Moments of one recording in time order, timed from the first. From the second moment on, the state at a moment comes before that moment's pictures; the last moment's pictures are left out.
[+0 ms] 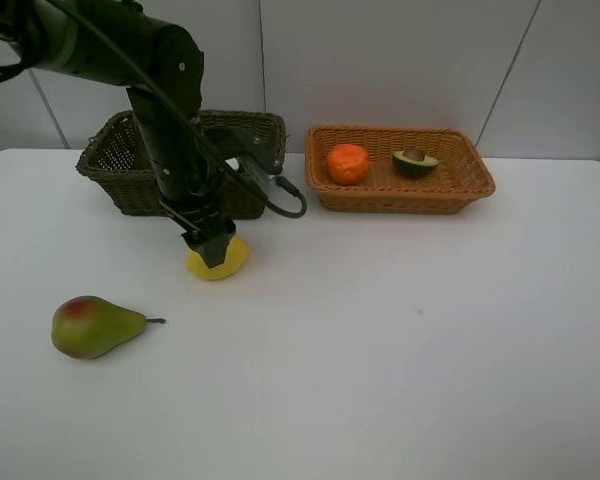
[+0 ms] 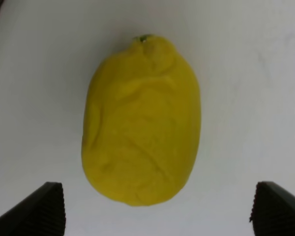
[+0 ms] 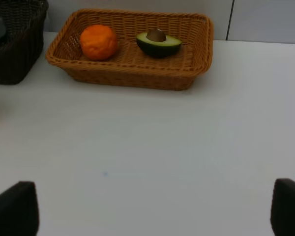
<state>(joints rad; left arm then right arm) -0.53 2.02 -1.37 -0.03 0.93 0.45 0.07 0.00 -0.52 0.07 1.04 -0.10</state>
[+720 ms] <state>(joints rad) -0.53 2.14 -1.37 -0.04 0.85 0.45 0.07 0.00 -0.52 0.07 1.04 -0.10</state>
